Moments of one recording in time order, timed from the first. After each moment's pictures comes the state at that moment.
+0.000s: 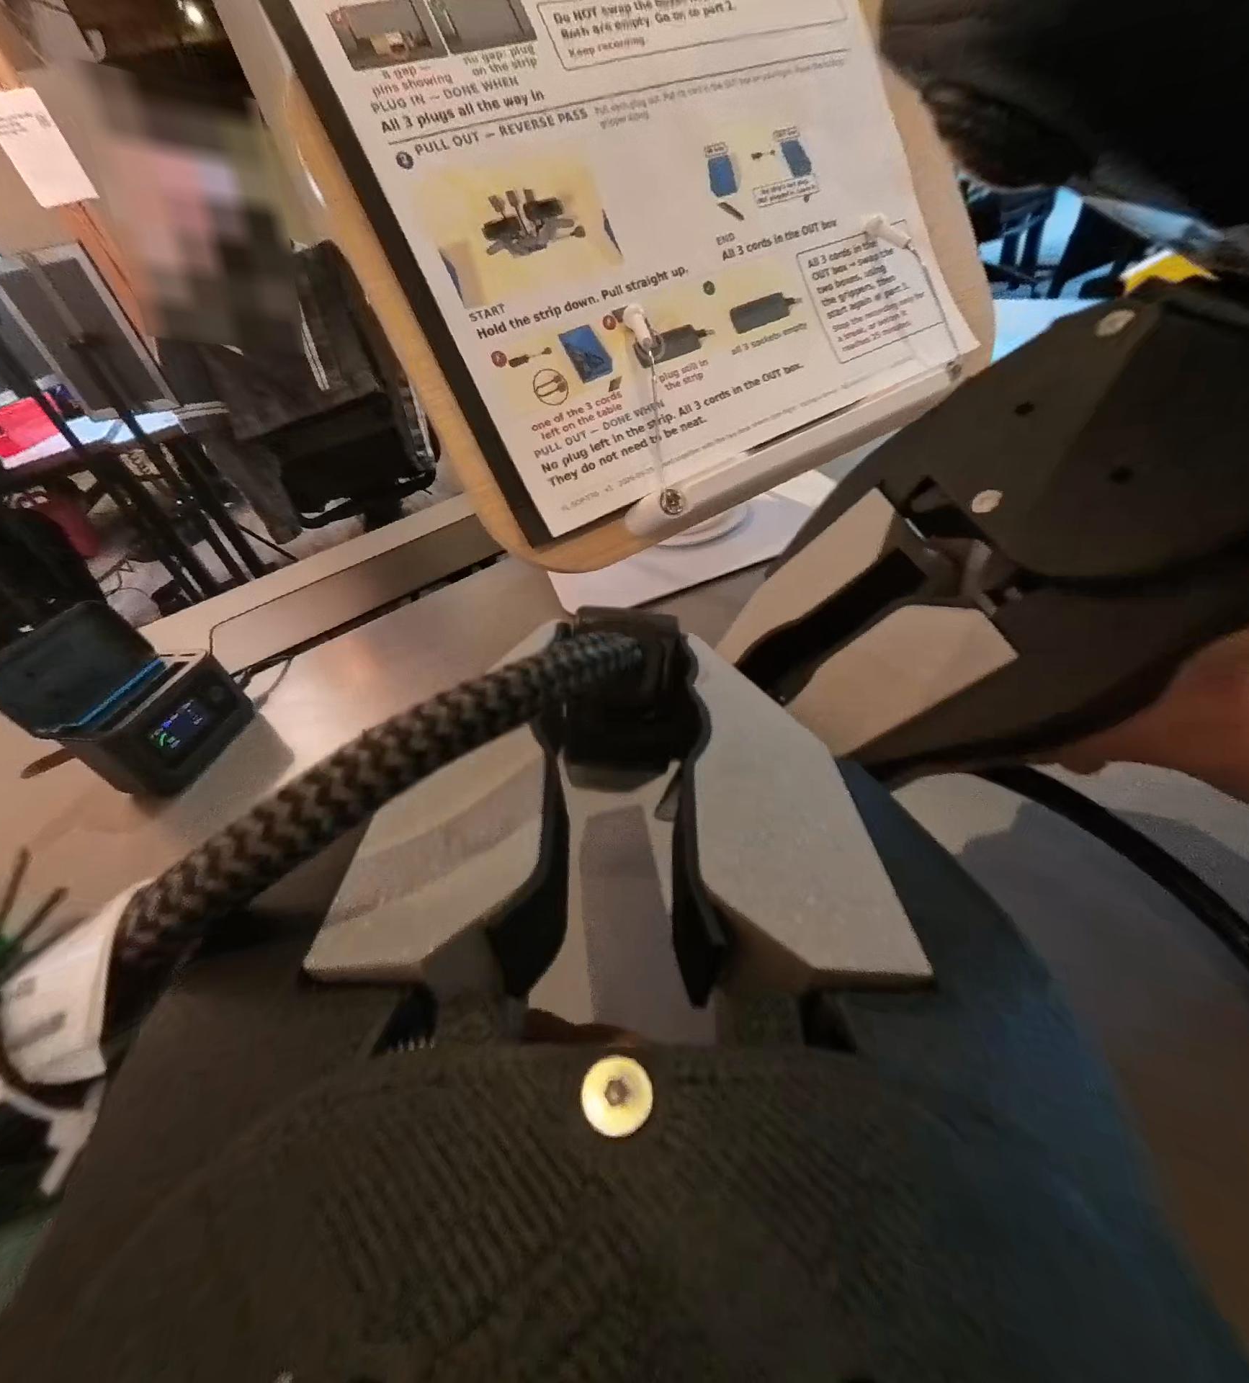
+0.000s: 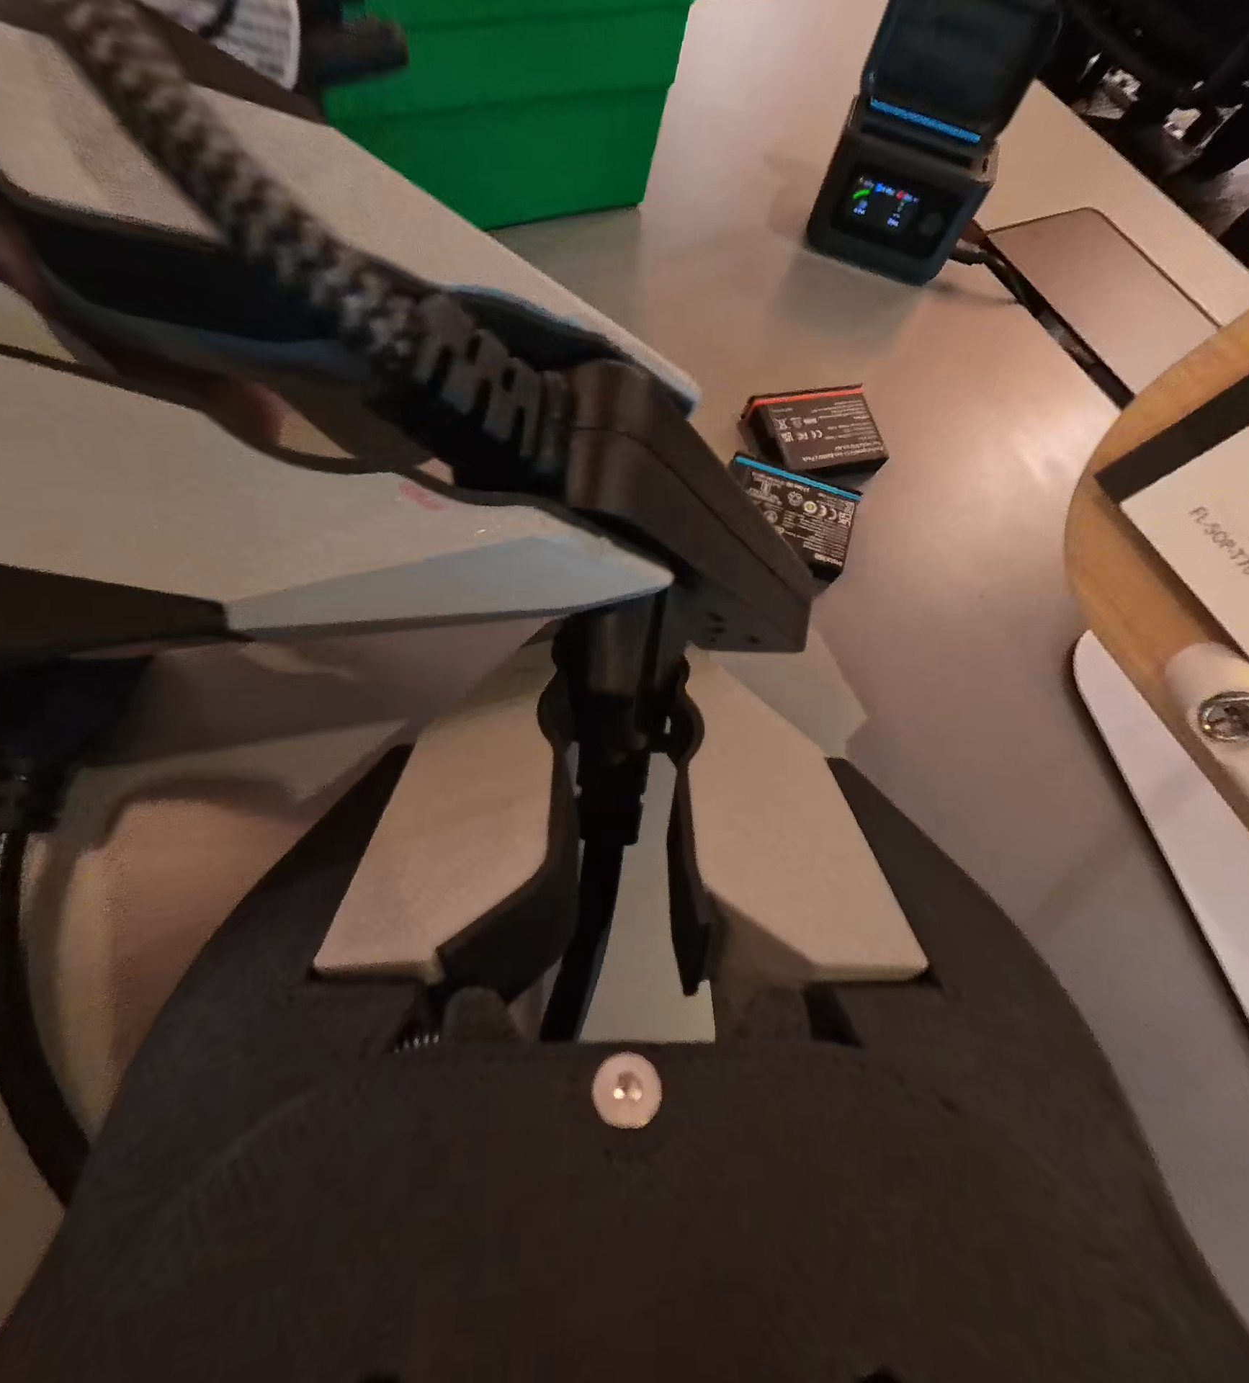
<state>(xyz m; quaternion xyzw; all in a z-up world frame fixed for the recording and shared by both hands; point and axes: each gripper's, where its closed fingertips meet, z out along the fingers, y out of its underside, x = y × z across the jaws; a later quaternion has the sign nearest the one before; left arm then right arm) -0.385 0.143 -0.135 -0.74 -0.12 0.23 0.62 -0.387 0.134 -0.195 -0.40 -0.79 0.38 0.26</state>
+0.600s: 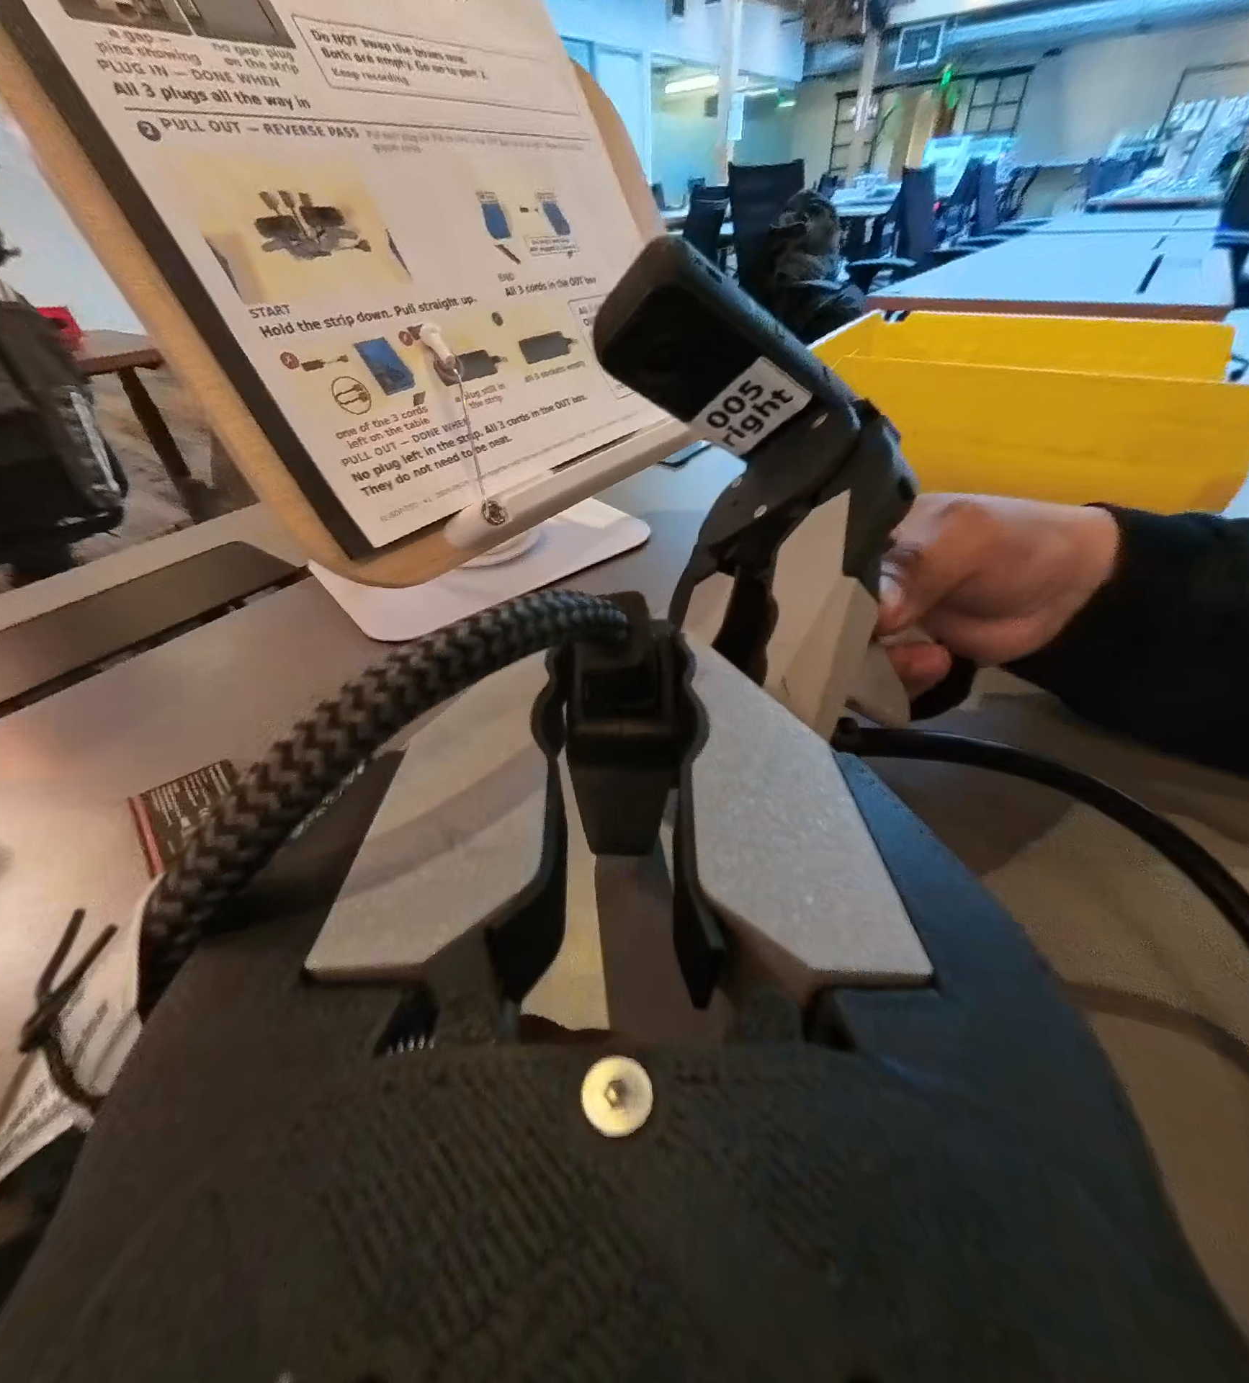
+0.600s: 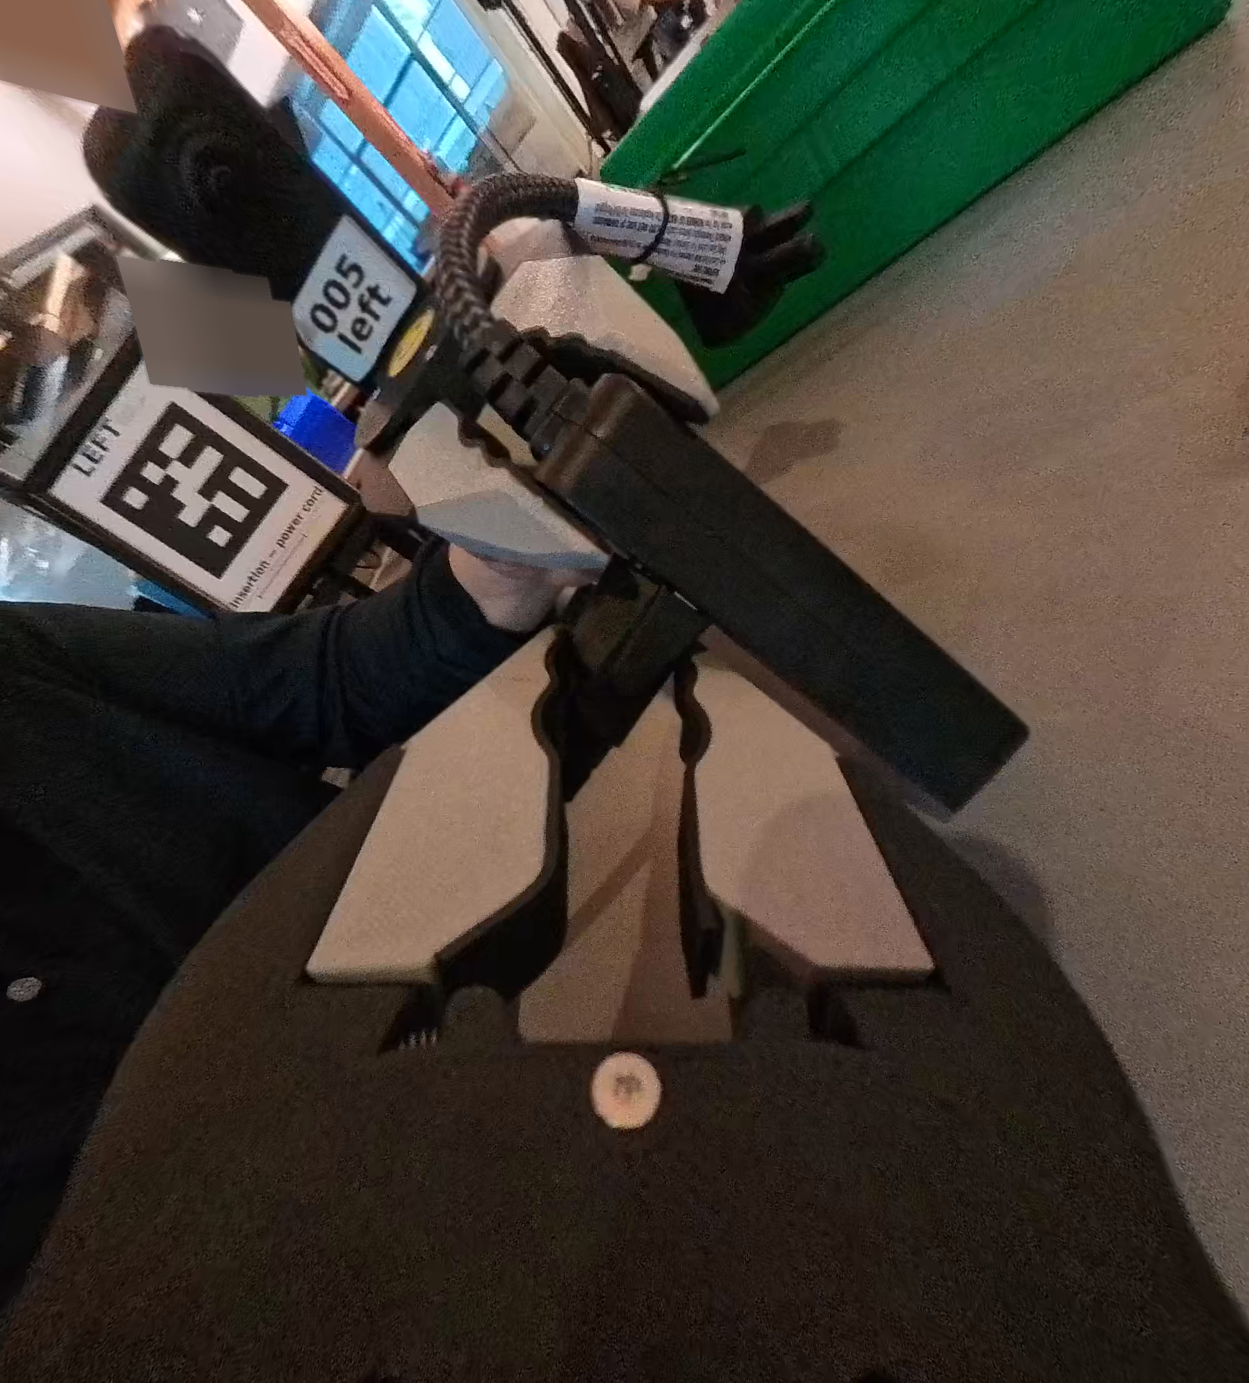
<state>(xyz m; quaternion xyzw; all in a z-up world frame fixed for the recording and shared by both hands) -0.353 0.139 -0.138 -0.75 -0.02 0.05 0.66 -0.327 0.101 -0.177 -0.36 -0.70 0.60 -0.16</state>
